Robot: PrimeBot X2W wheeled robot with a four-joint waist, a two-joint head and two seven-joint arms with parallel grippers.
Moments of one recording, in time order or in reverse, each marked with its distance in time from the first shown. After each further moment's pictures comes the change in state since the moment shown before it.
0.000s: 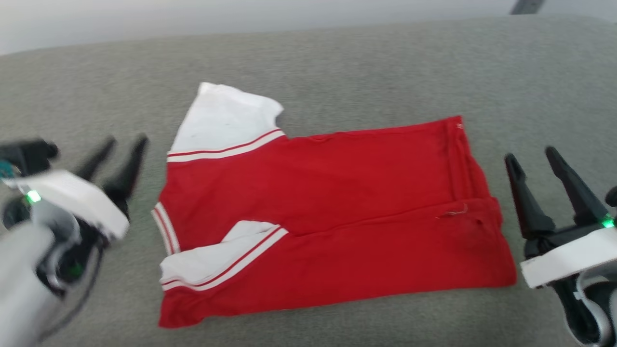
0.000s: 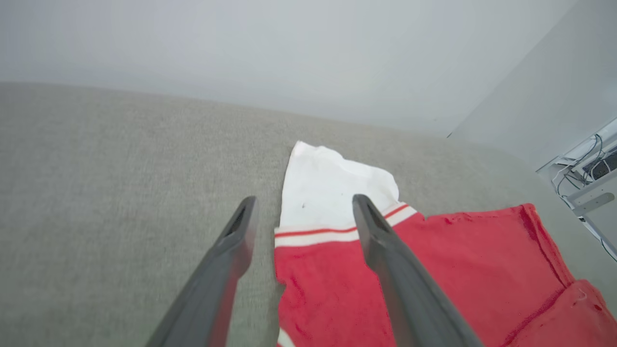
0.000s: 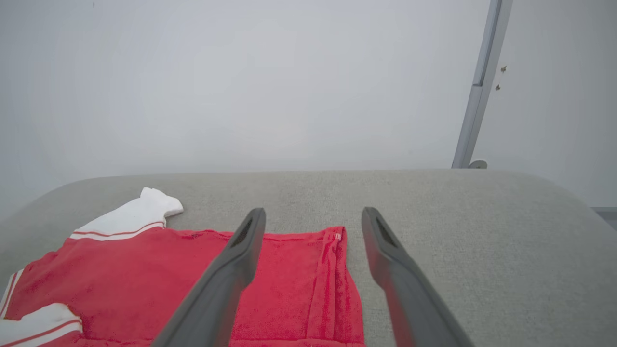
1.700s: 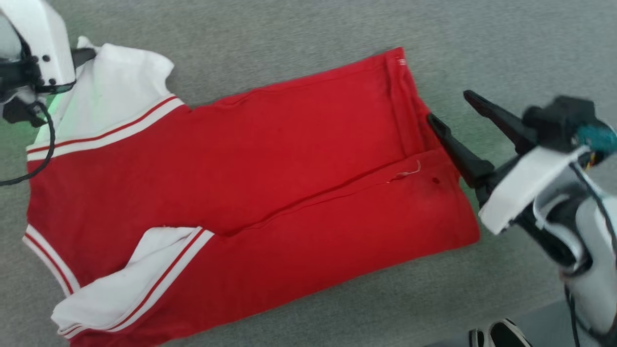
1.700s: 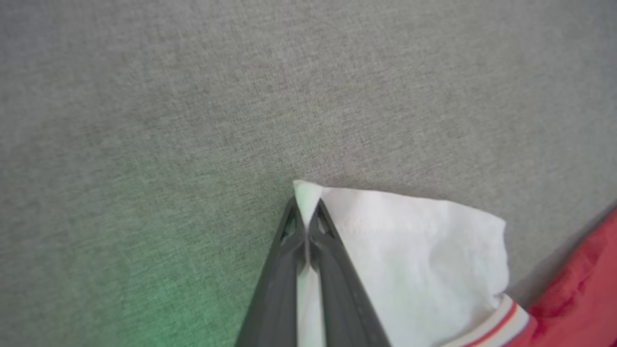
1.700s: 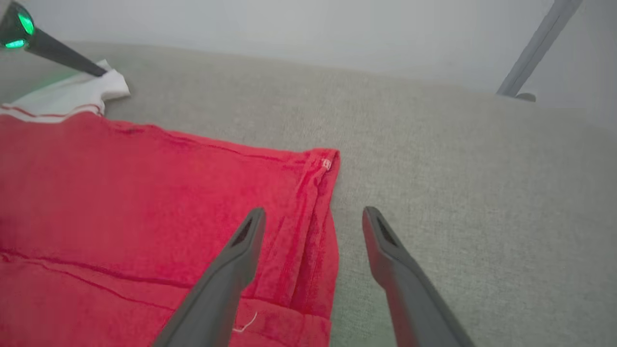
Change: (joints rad) left arm -0.726 -0.145 -0.147 0.606 0.051 -0.115 0.874; right arm -0.376 -0.156 0.356 0.104 0.102 0.000 0.137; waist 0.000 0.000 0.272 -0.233
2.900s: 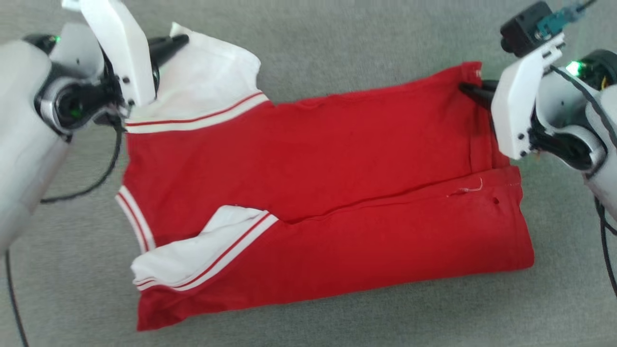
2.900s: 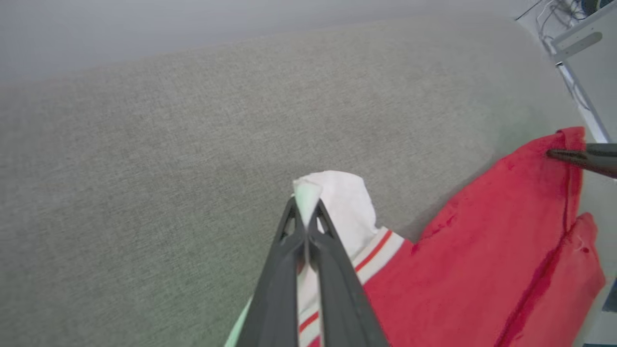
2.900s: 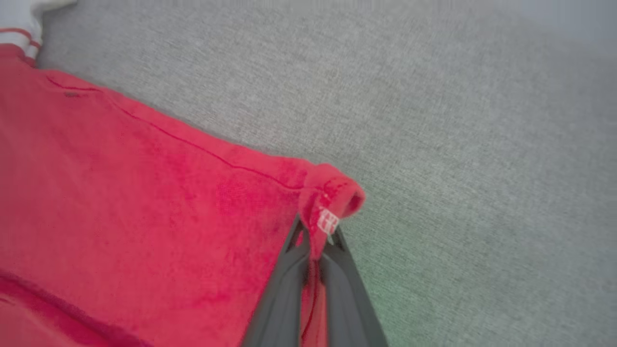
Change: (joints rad) left arm 0.063 0.004 -0.103 -0.328 -0.109 -0.002 -0.254; right arm -0.558 -0.130 0.473 0.505 0.349 0.000 0.305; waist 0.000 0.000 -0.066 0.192
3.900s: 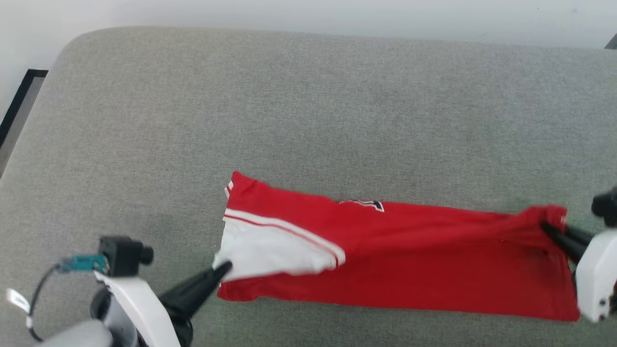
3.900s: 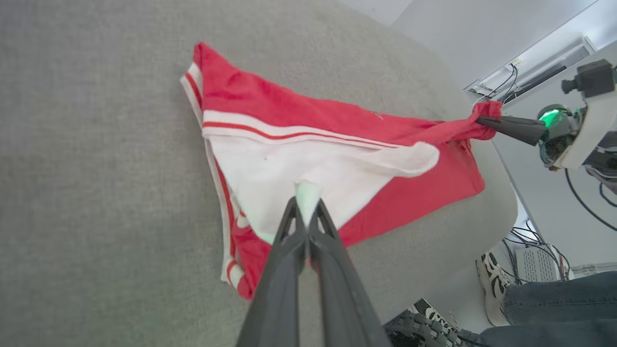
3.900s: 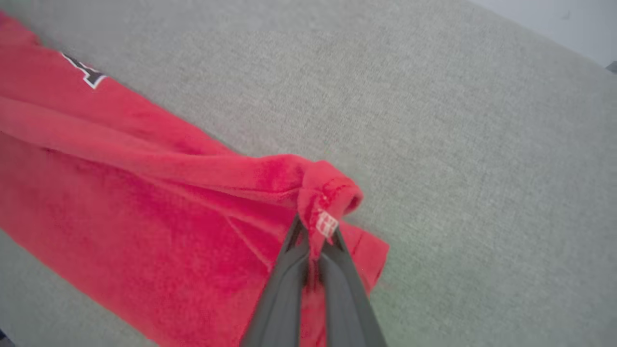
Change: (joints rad) left arm 0.754 0.303 -0.119 -0.668 -0.091 0.067 -0.614; right arm 0.847 -0.205 -0.523 -0.428 -0.204 0.000 -0.114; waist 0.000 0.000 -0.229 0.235
